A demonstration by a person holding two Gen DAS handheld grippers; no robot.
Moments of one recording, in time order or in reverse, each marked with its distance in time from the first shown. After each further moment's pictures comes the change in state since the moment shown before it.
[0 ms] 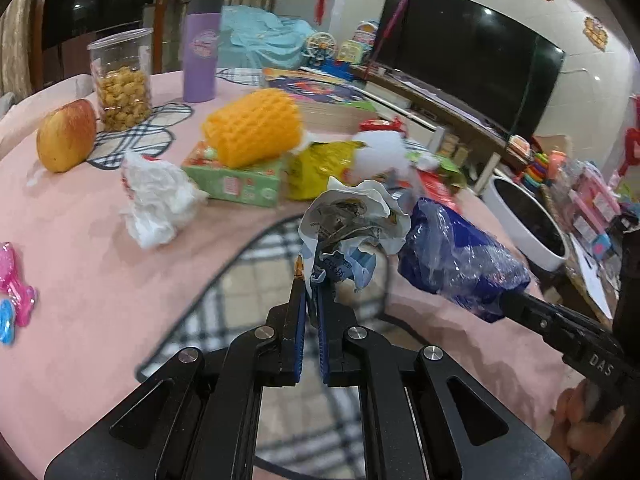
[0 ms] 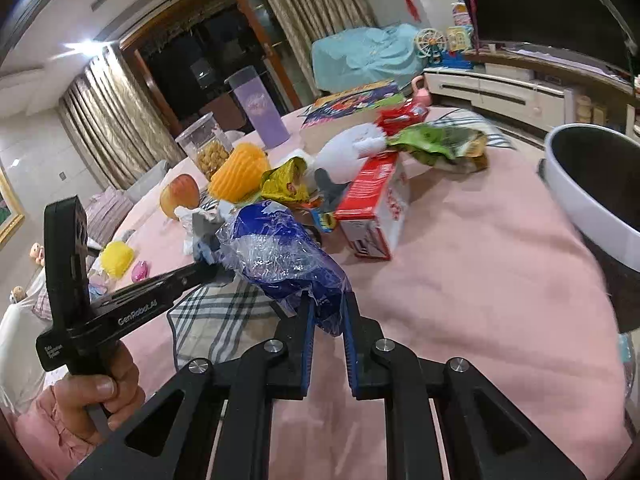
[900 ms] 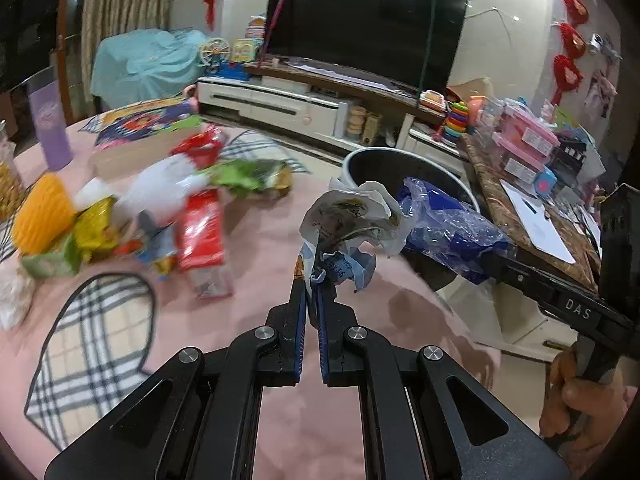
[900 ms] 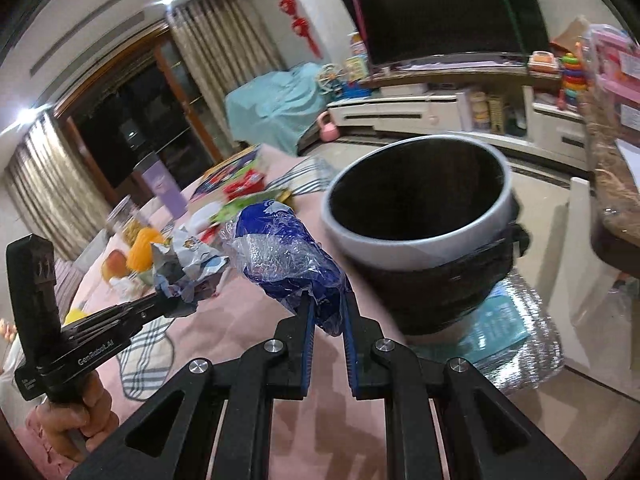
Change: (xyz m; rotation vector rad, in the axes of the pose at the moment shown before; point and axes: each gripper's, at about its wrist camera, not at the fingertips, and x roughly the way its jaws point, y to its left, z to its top) left arm 0.023 -0.169 0.020 0.252 0.013 -0.198; right arm -0.105 -0.125 0.000 0.196 -0.149 -0.227
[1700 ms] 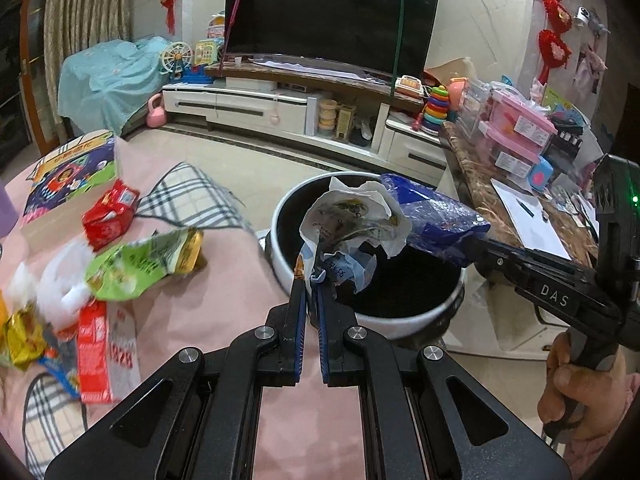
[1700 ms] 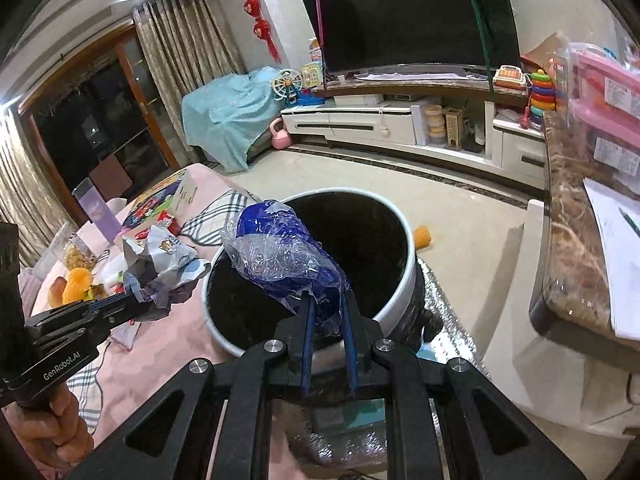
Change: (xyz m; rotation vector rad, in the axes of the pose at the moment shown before) left arm 0.074 -0.065 0.070 0.092 0.039 -0.036; right arm 0.022 -0.064 0.069 -0.032 0.007 -0.160
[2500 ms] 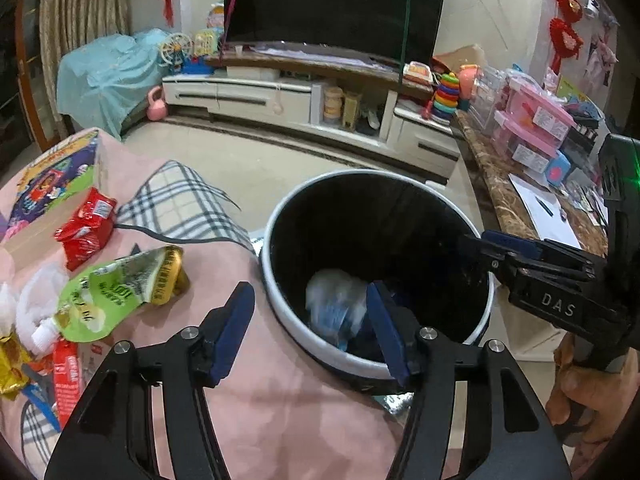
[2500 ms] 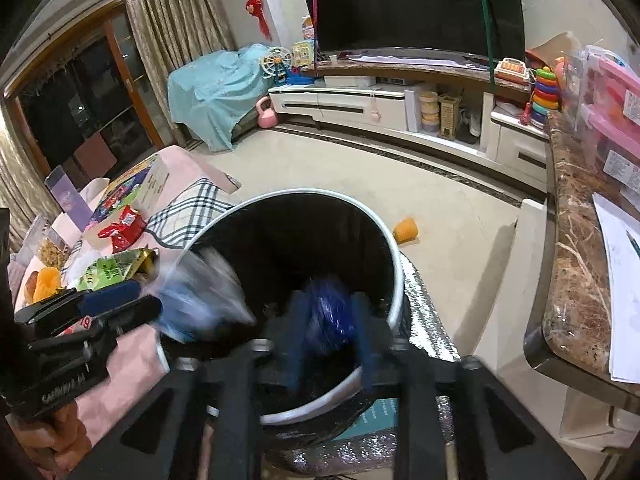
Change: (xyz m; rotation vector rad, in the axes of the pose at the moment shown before) left arm 0.036 -0.004 0.014 0.005 0.041 0.031; right arm 0.037 -0.009 0.024 -0.028 0.068 -0.046
